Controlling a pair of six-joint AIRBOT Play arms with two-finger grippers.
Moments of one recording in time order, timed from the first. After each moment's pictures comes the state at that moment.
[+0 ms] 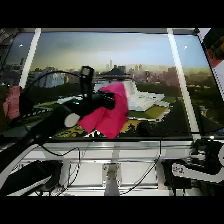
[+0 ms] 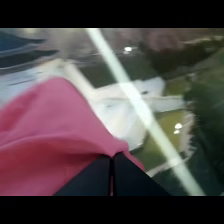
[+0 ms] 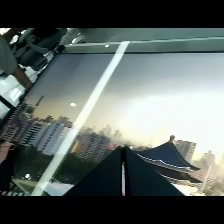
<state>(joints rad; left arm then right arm) -0.78 -1.08 0.86 1.25 -0.19 -1.64 -0.17 -1.37 2.07 -0.83 1.26 1.39</state>
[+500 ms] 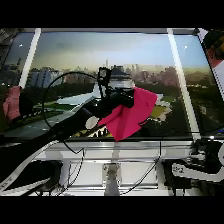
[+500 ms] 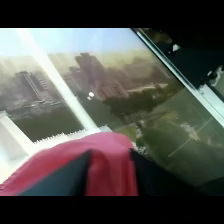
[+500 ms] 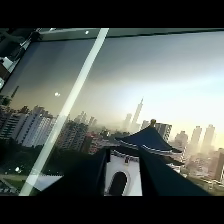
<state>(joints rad) -0.89 -1.25 0.96 1.18 0.09 -1.64 -0.17 -1.38 2.03 -0.89 1.26 1.40</state>
